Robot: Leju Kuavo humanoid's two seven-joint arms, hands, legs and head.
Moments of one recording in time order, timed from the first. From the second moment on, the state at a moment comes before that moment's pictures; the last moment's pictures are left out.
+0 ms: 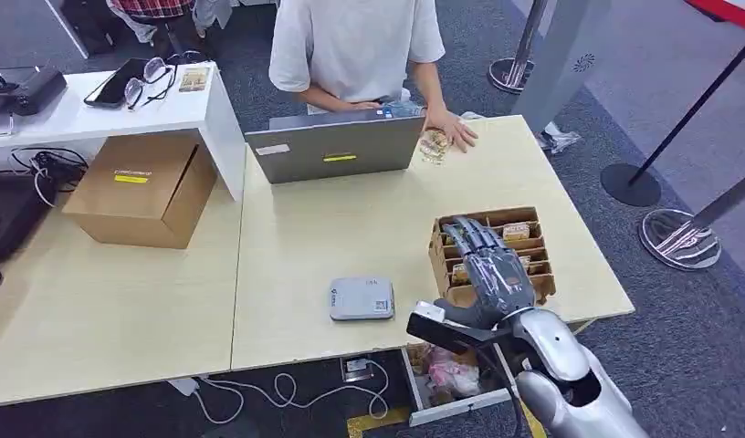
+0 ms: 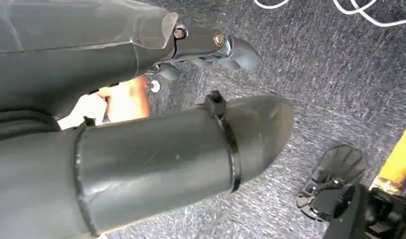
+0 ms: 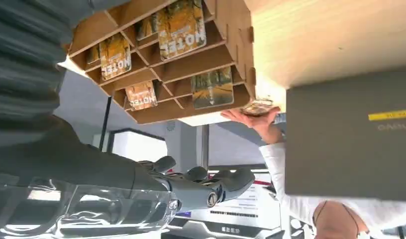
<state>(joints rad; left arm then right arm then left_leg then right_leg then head) -0.17 0.13 -0.30 -0.56 -0.57 -0.41 0.02 -0.13 -0.36 0.41 -1.53 1.05 0.06 0.07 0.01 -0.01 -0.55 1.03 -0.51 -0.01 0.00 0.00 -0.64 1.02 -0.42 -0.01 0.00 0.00</state>
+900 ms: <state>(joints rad) -0.16 0.13 -0.26 -0.56 -0.56 -0.40 0.03 -0.37 -0.46 0.50 -1.33 1.01 0.24 0.03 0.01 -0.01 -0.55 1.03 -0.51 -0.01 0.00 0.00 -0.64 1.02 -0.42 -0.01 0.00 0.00</state>
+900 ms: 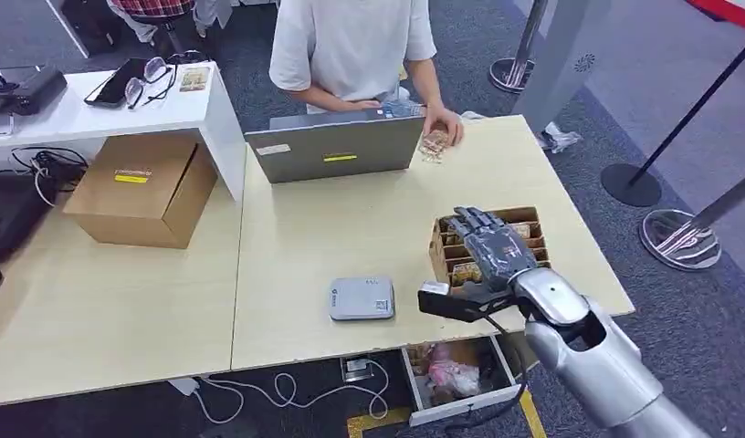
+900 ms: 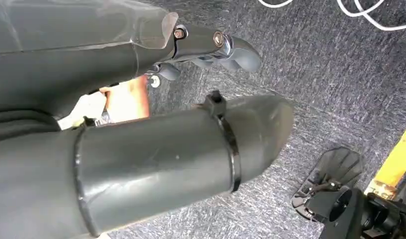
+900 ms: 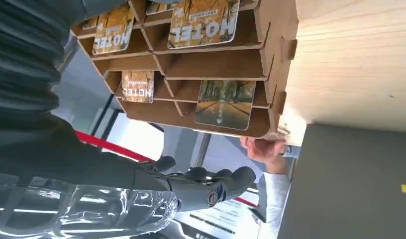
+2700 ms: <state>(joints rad) -0.13 0.12 -0.19 -0.63 -0.61 -0.41 0.07 -0.36 -0.68 0.58 -1.49 0.90 0.41 0.06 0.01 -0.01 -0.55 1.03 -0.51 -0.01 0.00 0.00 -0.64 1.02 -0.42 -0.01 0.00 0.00</state>
